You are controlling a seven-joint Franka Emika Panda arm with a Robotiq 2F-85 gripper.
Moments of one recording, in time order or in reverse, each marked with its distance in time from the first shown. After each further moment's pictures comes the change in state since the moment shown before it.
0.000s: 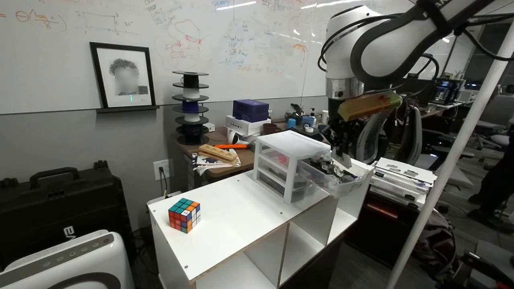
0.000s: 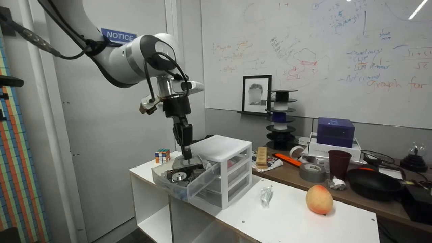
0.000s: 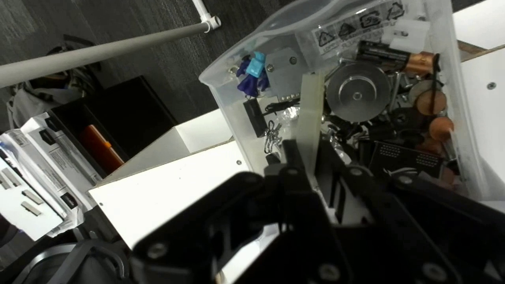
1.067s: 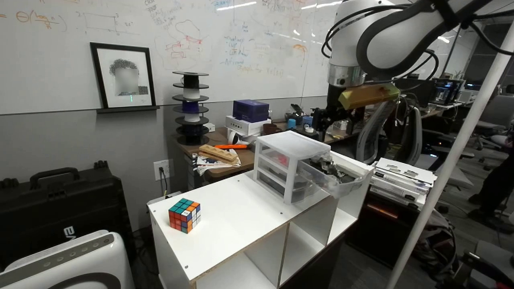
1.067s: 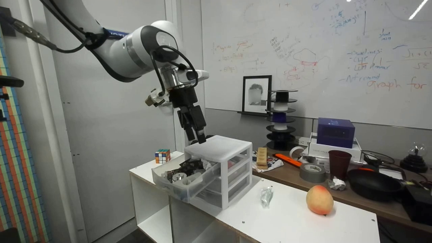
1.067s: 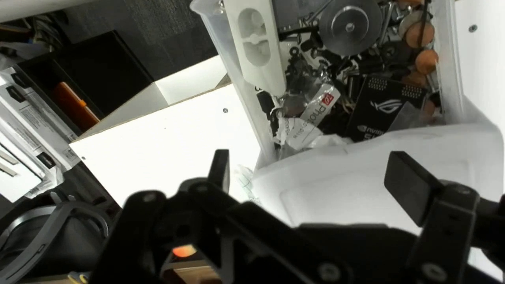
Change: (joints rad) arm -0.028 -0.040 -0.005 0.002 -0.007 0.114 -0.051
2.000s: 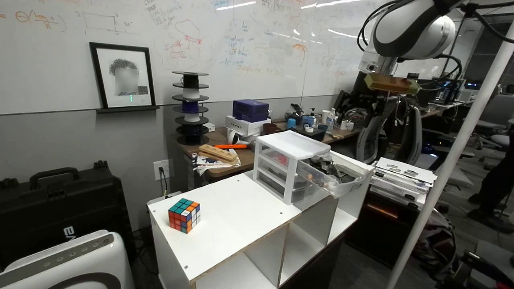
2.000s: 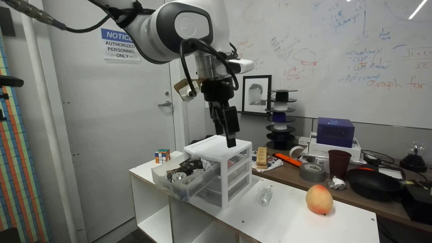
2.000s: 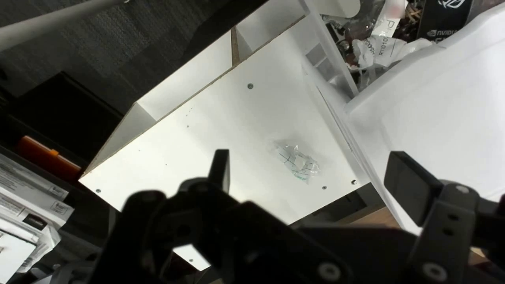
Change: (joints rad) arm -0.183 -0.013 -0.062 0.024 0.382 0.064 -0.307
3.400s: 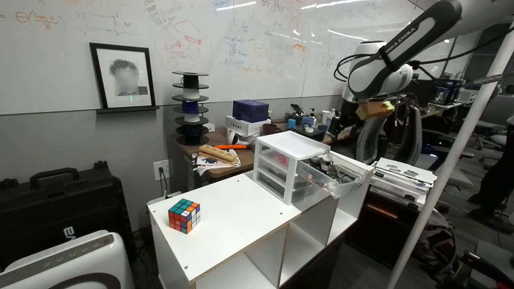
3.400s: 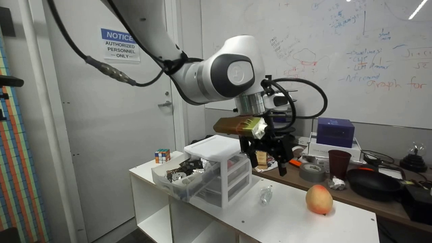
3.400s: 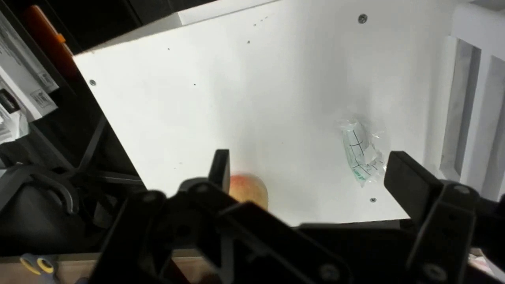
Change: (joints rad) arm -0.045 0.371 -0.047 0.286 -0.135 0.109 -0.331
